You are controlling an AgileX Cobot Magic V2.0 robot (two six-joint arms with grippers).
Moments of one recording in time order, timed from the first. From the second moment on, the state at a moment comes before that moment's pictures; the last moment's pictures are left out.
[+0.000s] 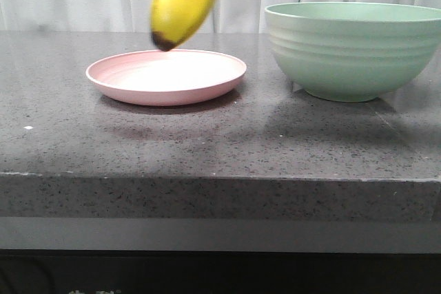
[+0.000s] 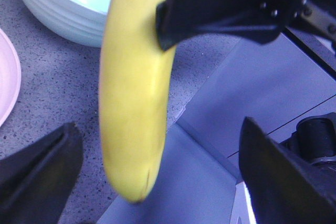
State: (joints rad) left arm -0.39 1.23 -0.92 -1.25 0.89 1.04; right arm 0.29 1.36 -1.02 1.53 0.77 -1.55
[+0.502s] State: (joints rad) left arm -0.39 1.23 -0.92 -1.25 0.89 1.04; right arm 0.04 1.34 -1.30 0.99 0.78 -0.95
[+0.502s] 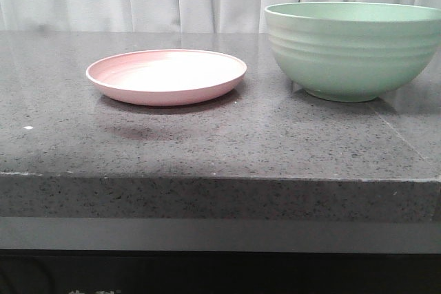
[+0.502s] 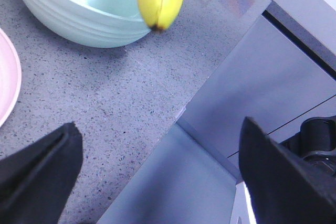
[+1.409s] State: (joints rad) left arm -0.39 1.23 -0.92 -1.25 0.89 1.04; right arm -0.05 1.63 -1.31 0.97 0.64 -0.93
